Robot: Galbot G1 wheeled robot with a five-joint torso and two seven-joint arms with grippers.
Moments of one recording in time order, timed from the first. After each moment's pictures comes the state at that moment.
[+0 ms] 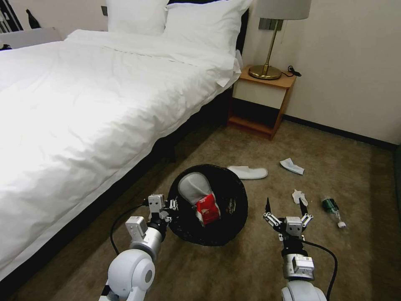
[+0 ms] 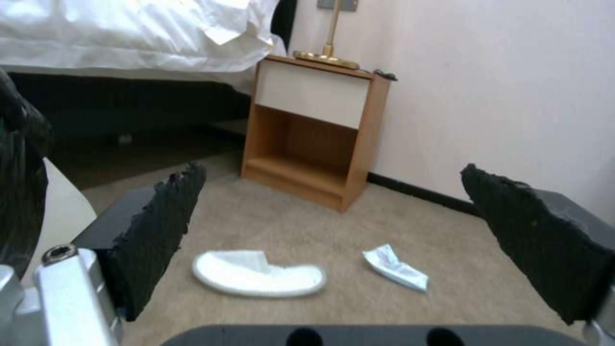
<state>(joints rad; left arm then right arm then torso) 1.43 -1.43 -0.33 -2.10 -0.40 0.37 -0.08 -1.57 1.55 0.59 1.89 -0.15 0.28 0.13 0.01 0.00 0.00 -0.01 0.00</state>
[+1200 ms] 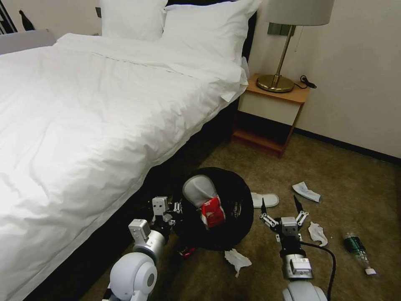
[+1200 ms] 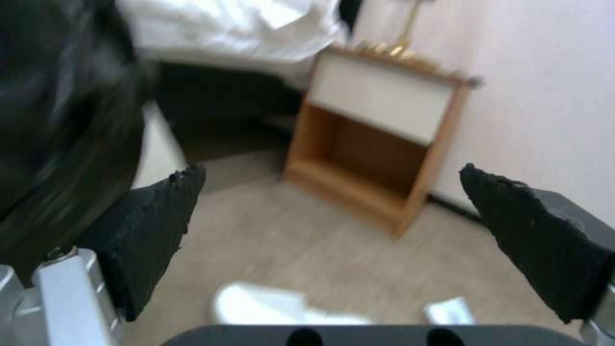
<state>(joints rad) 1.43 -1.42 -0.33 -2.11 -0.40 0.35 -0.03 -1.64 1.35 0.54 1.92 -0.05 0.25 0.08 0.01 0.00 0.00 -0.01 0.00</state>
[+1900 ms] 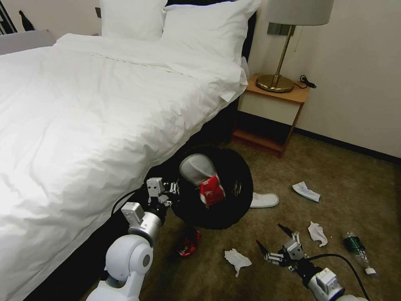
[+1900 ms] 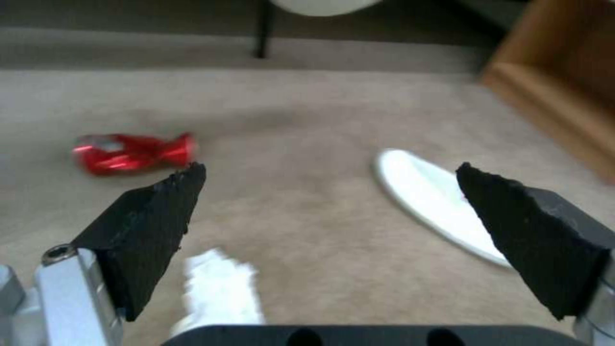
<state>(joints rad) 1.31 -1.45 -0.37 -2.09 -0.41 0.35 0.00 -1.75 0.82 0.48 1.90 0.28 0.16 -0.24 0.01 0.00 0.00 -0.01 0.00</state>
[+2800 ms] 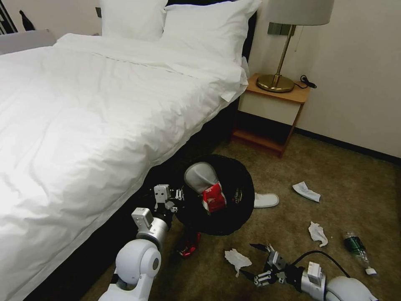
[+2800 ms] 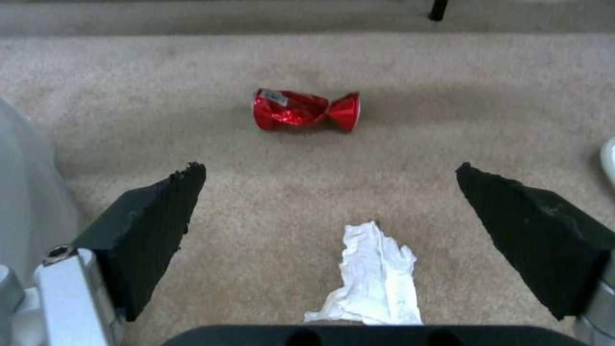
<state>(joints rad) 1.35 -1.49 -0.33 -2.04 -0.33 0.32 0.02 -1.51 0.79 0.29 1.70 0.35 0.14 -0.62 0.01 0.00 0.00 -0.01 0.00</state>
